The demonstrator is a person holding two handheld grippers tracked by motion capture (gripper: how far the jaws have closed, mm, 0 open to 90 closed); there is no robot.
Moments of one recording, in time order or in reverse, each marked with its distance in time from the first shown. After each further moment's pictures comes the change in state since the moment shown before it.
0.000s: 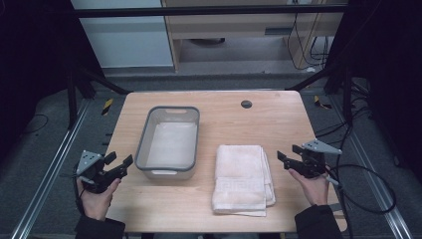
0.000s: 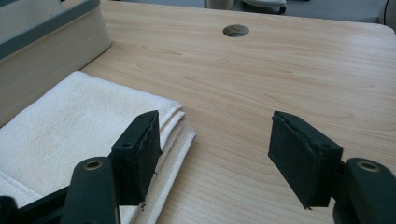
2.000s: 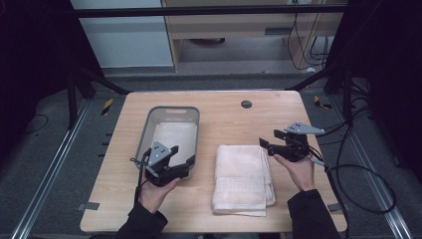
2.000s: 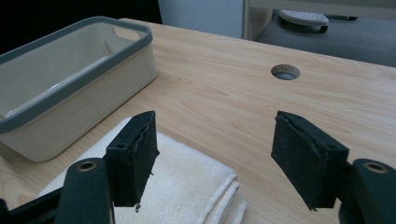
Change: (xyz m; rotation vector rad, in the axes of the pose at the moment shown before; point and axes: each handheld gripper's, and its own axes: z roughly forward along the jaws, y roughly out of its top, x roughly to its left) left arm -0.147 0.018 0.056 0.048 -0.269 0.180; right arm 0.028 0.051 0.026 -0.027 0.137 -0.057
